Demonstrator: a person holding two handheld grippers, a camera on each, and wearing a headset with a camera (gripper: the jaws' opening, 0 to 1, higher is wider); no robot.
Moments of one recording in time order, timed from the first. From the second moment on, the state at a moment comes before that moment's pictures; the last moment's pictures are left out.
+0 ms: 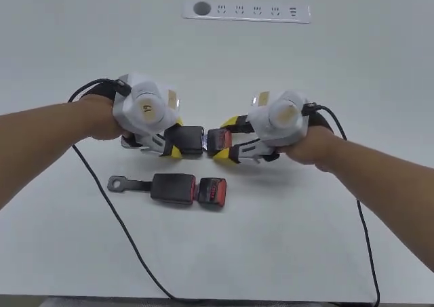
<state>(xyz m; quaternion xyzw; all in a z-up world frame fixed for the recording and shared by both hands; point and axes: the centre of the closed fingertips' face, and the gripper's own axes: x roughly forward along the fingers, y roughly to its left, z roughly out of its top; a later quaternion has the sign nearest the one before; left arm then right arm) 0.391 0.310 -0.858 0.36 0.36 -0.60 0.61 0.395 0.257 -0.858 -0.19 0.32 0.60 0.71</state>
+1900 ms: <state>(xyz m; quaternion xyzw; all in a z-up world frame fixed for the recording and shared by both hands) 0.389 0.310 -0.857 0.37 0.36 -0.61 0.60 0.390 0.220 -0.864 -0.22 0.33 0.58 0.71</state>
